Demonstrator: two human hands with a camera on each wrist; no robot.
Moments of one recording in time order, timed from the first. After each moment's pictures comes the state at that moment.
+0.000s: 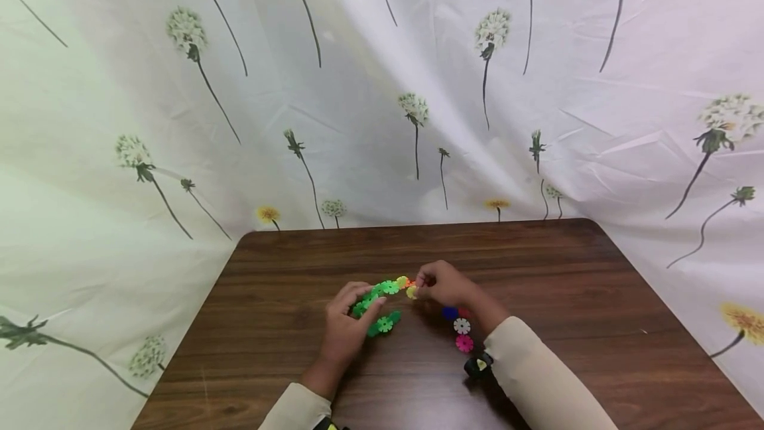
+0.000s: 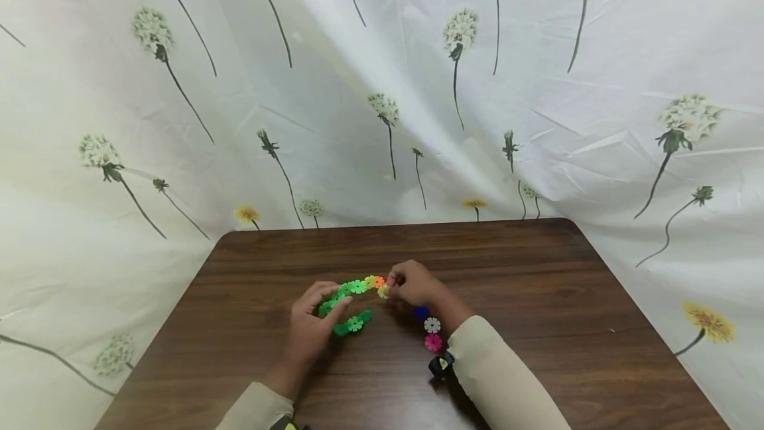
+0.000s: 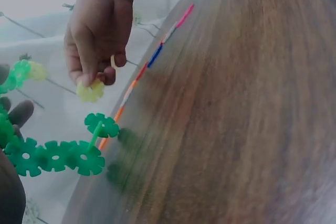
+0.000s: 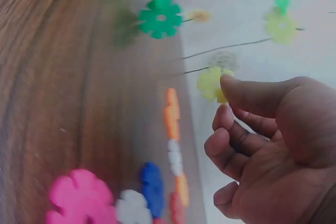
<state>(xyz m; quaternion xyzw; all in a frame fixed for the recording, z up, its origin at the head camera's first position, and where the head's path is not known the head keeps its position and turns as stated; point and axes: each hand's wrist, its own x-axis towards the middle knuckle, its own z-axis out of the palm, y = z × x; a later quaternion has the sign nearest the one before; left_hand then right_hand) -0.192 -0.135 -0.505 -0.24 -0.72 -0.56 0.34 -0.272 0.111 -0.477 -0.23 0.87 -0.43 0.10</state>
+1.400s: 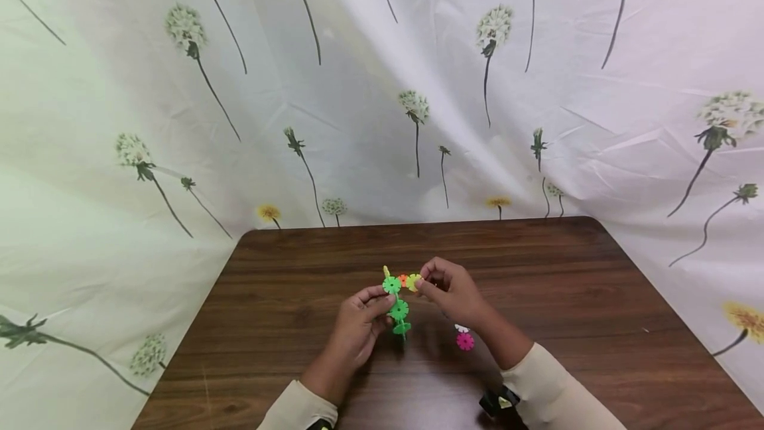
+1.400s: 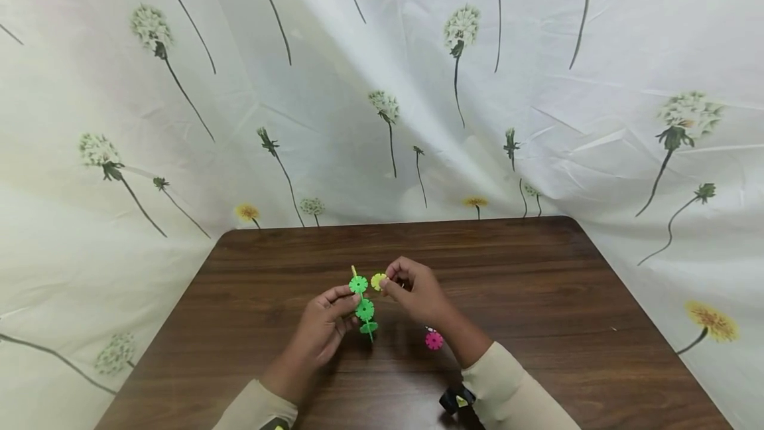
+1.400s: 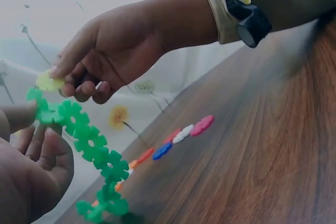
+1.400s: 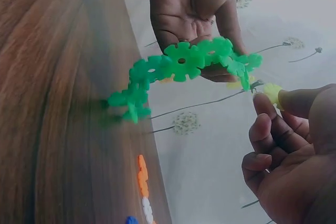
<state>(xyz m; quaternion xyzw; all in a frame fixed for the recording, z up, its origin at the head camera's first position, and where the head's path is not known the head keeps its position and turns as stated) -0.176 -0.110 -0.470 0.04 -0.56 -0.83 -0.07 -0.207 0.111 -0.446 -0.25 0.77 -0.58 0.00</state>
